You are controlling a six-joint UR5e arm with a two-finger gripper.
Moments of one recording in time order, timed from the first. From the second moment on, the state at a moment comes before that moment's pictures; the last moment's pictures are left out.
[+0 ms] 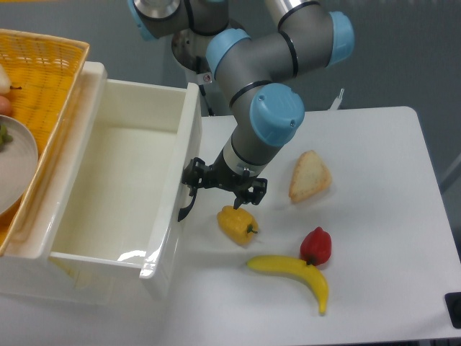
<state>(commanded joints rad) 2.45 -1.90 -1.50 -1.48 1.21 0.59</state>
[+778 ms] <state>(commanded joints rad) 2.49 -1.89 -1.49 -1.52 1.15 0.59</state>
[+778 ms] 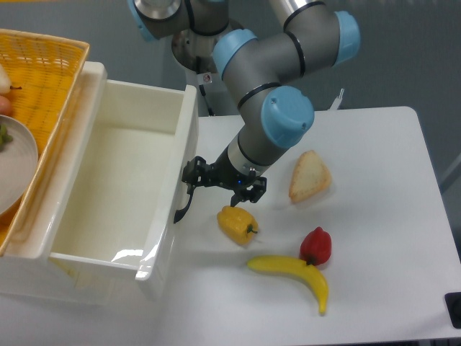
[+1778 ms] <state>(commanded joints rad) 2.54 -1.85 -1.45 -1.46 1.28 0.79</state>
